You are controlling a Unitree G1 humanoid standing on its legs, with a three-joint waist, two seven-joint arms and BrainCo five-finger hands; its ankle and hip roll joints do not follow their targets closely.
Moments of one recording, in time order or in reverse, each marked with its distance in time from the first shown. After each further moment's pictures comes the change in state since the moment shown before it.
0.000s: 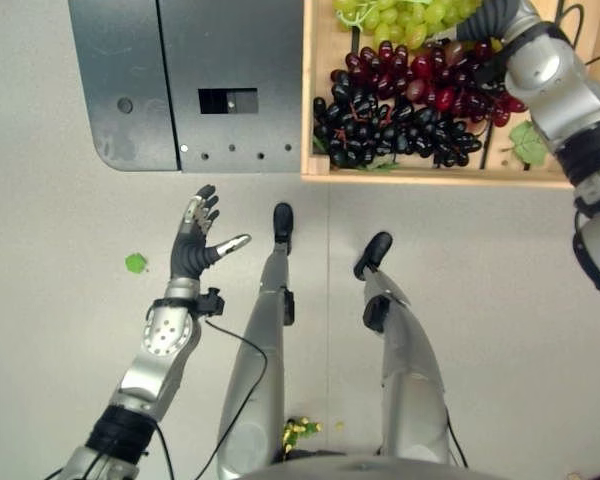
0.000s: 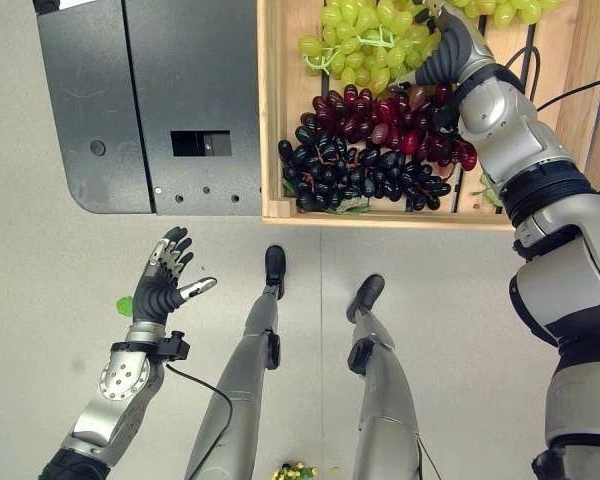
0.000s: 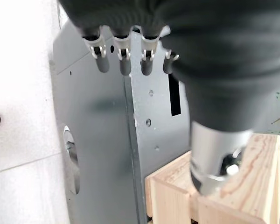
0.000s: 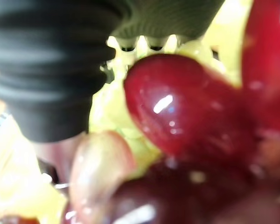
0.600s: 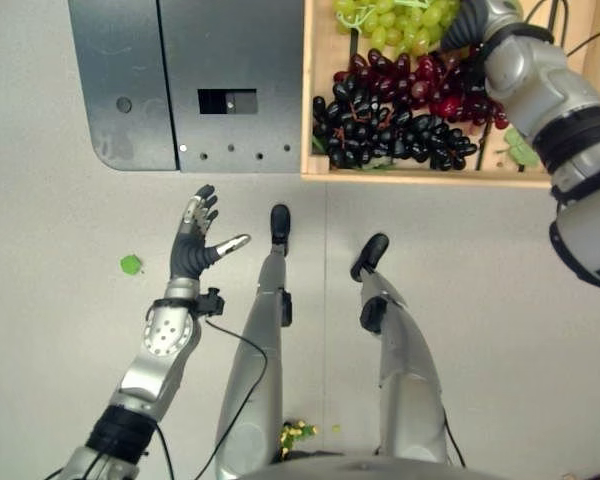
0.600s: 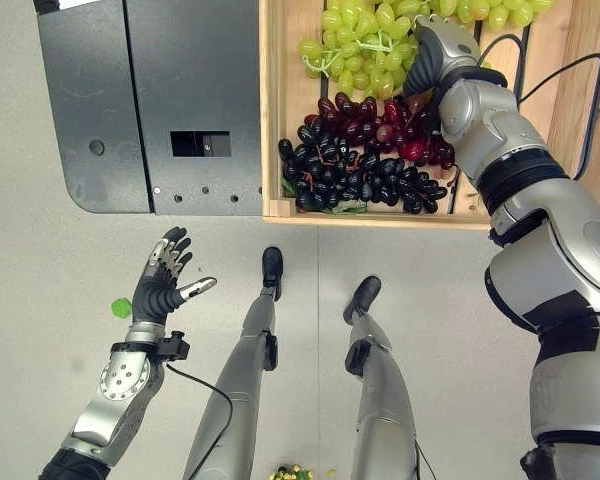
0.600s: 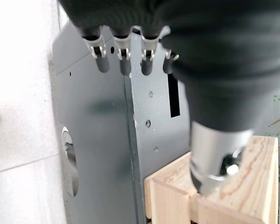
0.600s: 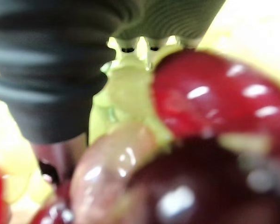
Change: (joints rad) left arm 0.001 -0.001 -0.001 0.005 0.007 0.004 0.031; right arm -0.085 0.218 0.012 0.252 -0.340 0.095 -0.089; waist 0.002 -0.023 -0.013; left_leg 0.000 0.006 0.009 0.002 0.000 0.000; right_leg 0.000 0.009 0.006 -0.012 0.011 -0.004
